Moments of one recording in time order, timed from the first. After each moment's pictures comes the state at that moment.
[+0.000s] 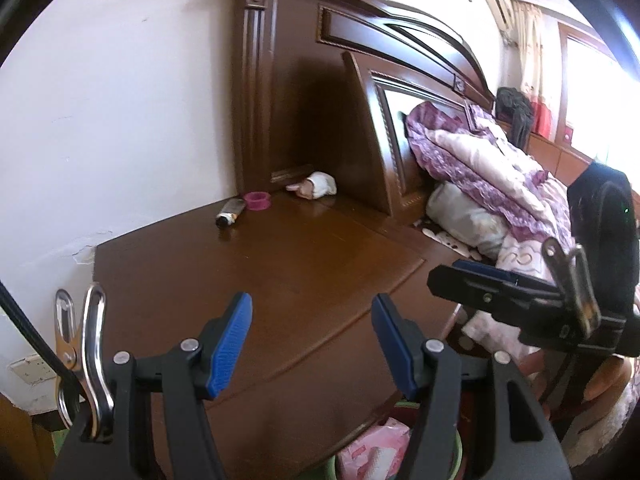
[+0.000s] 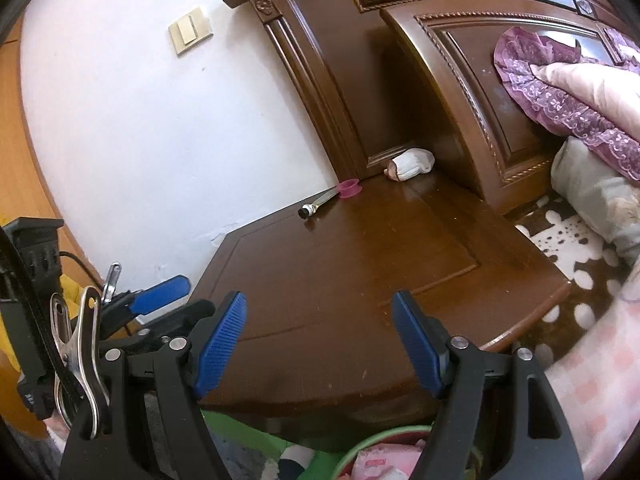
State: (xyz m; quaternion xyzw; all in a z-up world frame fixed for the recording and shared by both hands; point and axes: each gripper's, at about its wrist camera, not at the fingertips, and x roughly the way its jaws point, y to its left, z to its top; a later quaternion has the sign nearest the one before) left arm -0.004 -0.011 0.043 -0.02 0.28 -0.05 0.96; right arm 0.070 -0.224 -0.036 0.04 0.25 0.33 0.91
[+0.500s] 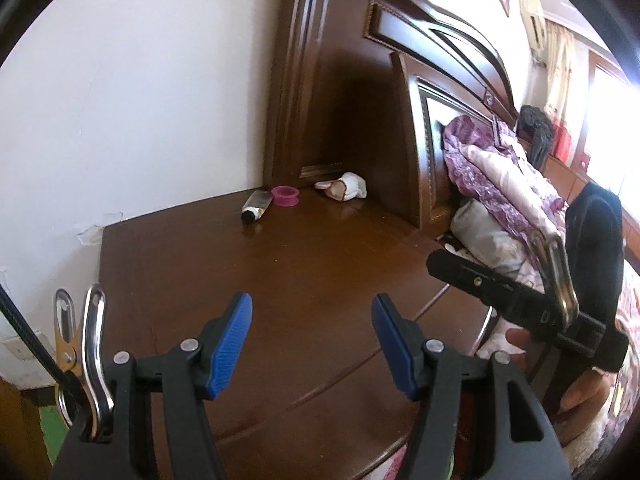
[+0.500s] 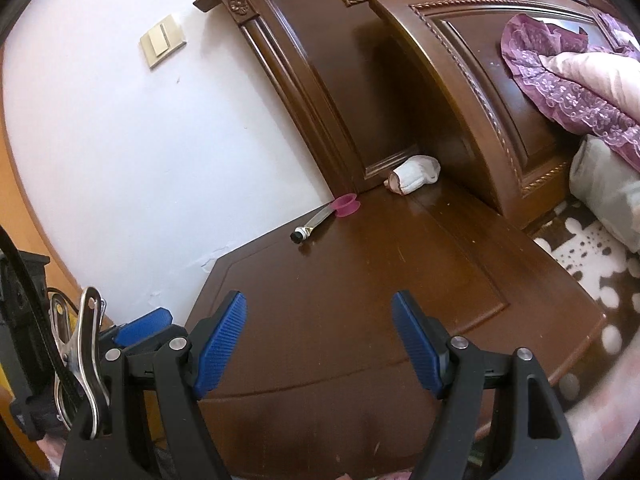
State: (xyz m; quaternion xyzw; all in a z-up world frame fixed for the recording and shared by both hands) left arm 0.027 0.029 0.045 -0.07 0.31 -0.02 0.95; right arm 0.114 -0.195 -0.033 0.07 0.25 0.32 0.91
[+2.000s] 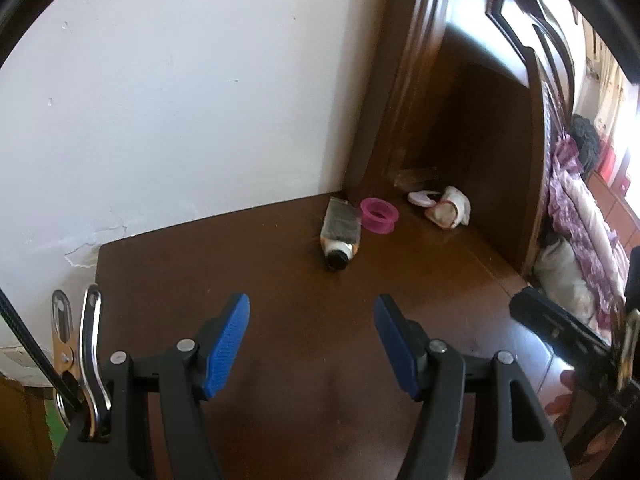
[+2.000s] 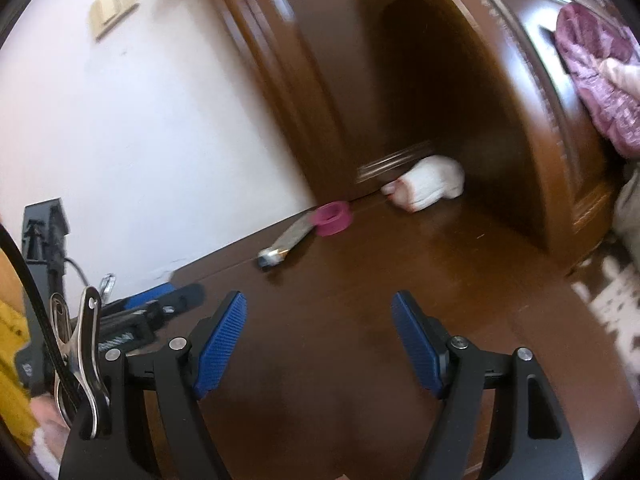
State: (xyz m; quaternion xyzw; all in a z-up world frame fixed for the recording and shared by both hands) left arm 0.171 0.117 0.017 -0.10 0.37 0.04 0.92; right arm 0.201 -0.134 -0.038 0.04 0.27 0.27 0.92
